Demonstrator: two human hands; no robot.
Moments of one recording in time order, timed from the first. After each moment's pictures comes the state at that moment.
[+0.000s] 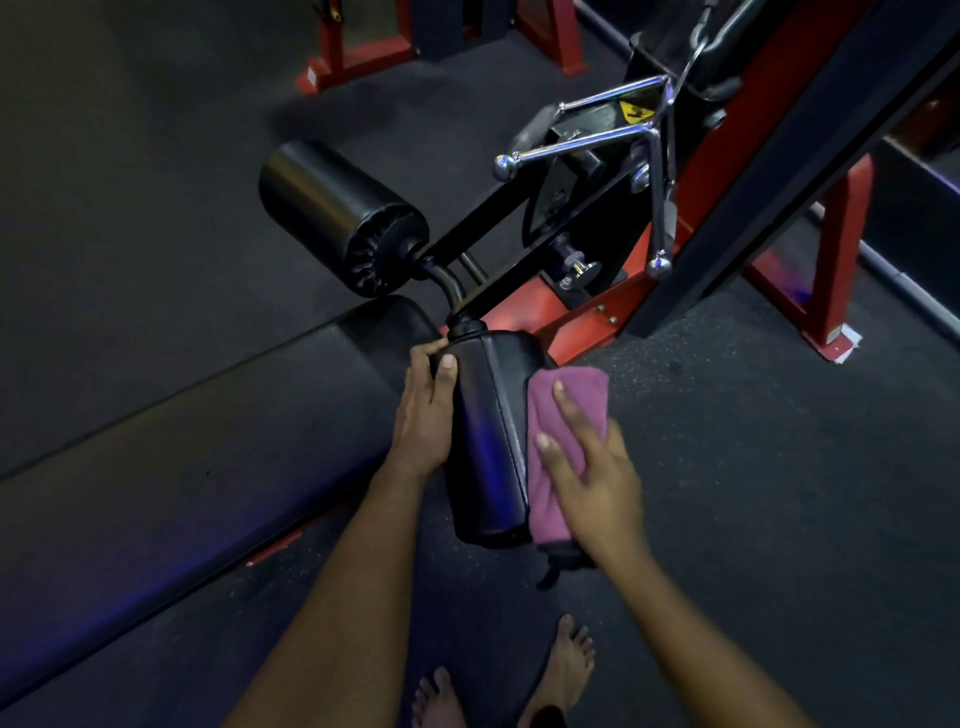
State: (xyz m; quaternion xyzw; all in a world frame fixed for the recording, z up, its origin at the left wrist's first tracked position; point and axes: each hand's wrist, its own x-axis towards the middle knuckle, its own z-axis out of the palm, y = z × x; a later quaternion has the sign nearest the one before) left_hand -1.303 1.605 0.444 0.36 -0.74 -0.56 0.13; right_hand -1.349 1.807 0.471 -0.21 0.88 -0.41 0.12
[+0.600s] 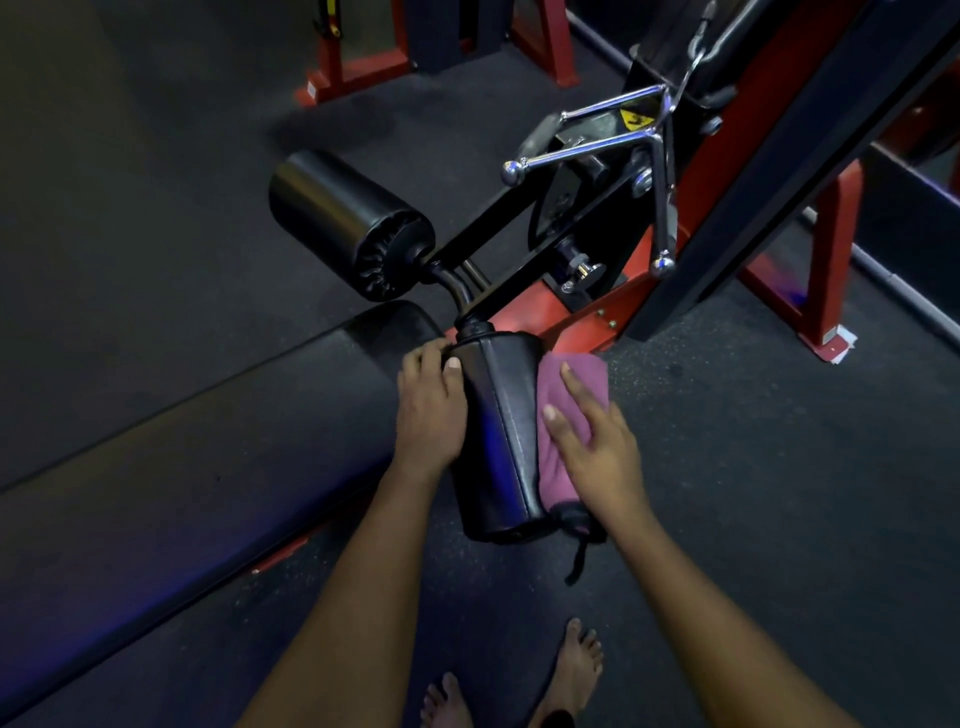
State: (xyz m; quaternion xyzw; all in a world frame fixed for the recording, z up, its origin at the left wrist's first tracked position) left_hand -1.304 1.601 0.459 0.36 -0.79 -0.47 0.14; right_hand -1.370 1.789 0.461 -0.16 0.89 -0.41 0.15
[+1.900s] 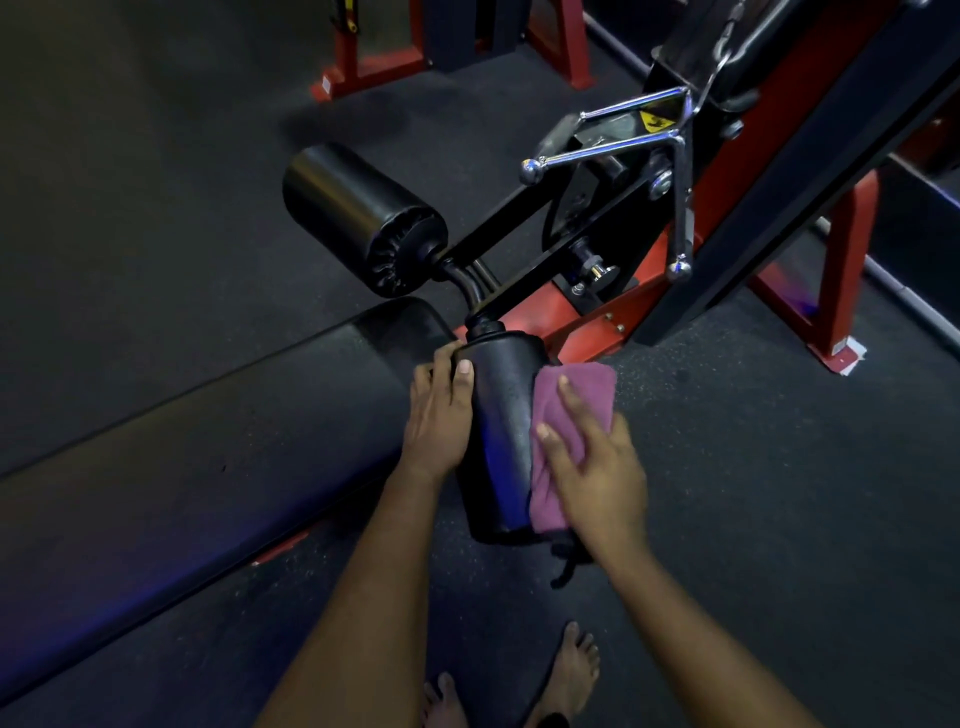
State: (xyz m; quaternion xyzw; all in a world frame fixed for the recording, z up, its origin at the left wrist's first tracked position) left_hand -1.294 1.604 0.449 0.36 -0.78 -0.50 0.09; right_hand -1.341 1.786 0.480 -0.18 0.92 -0.32 0.13
